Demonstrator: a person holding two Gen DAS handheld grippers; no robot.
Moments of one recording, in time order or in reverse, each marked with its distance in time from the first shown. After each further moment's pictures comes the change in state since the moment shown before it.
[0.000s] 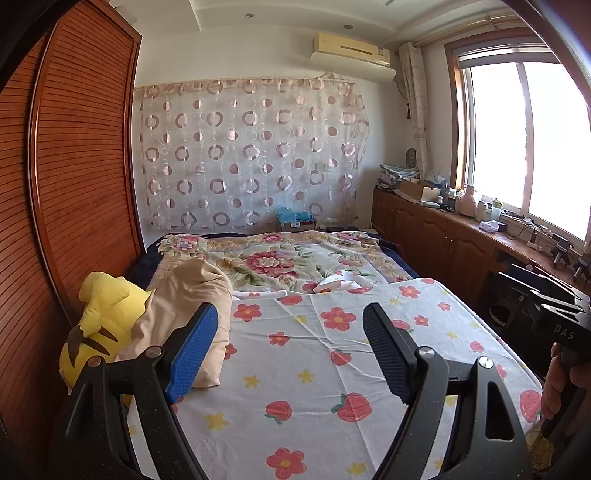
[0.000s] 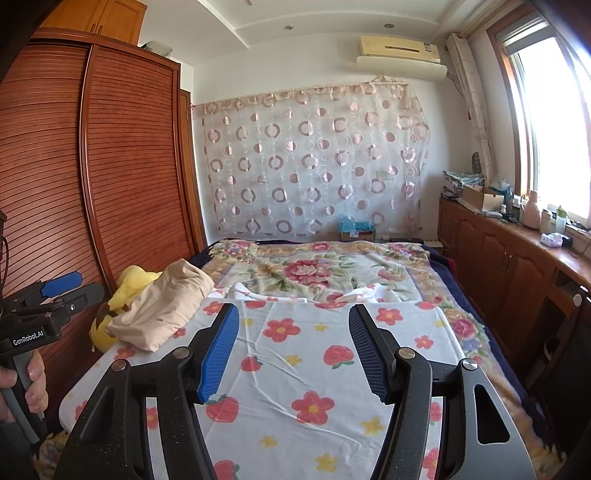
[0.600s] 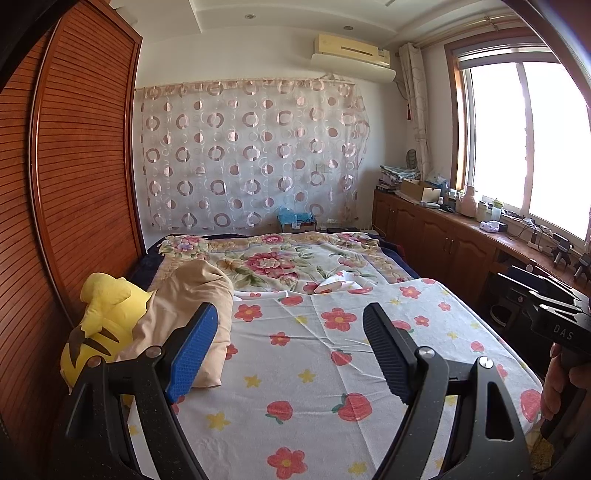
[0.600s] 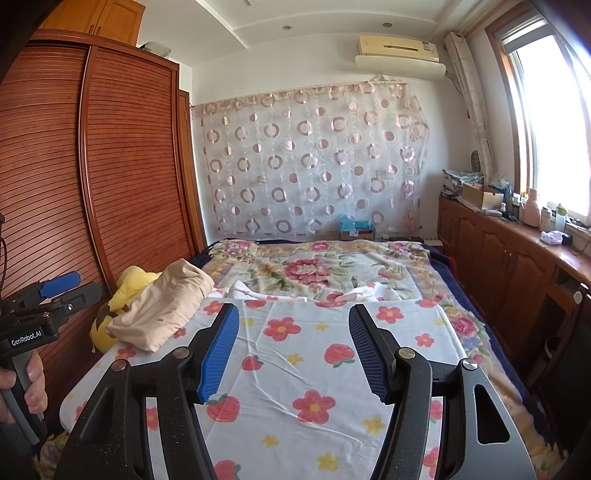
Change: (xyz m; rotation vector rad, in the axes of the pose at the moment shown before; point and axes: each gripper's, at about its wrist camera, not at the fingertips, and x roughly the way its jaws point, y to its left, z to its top) left arm 0.001 0.001 -0.002 0.002 -0.001 -0.001; right arm 0.000 -0.006 -0.002 -0.003 0.001 0.005
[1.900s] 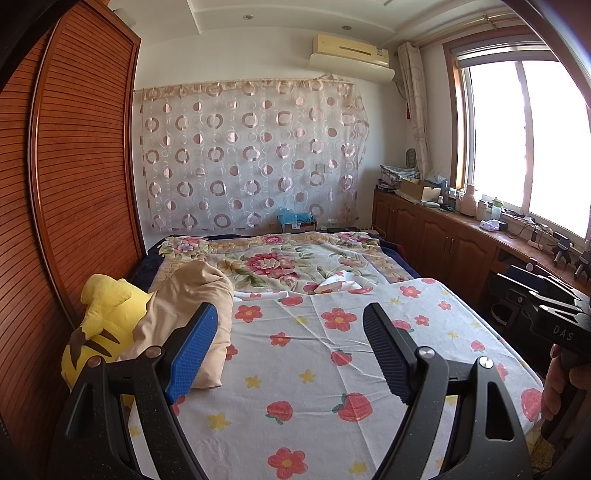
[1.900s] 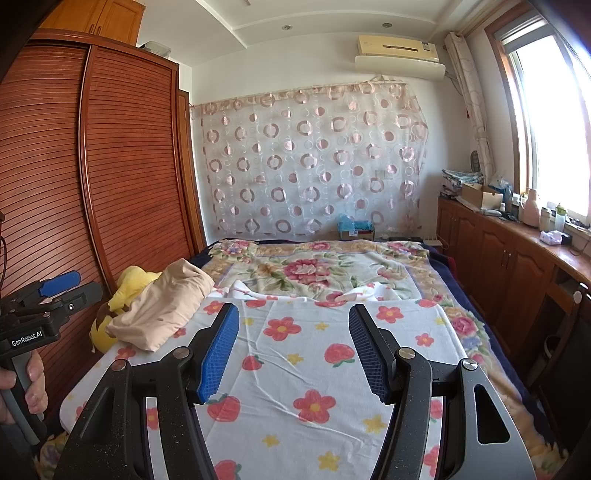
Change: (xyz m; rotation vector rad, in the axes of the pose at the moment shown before) left arm 0.003 0.000 -0.006 0.003 -0.004 0.000; right arm 0.000 -0.007 -0.002 -0.003 0.001 0.006
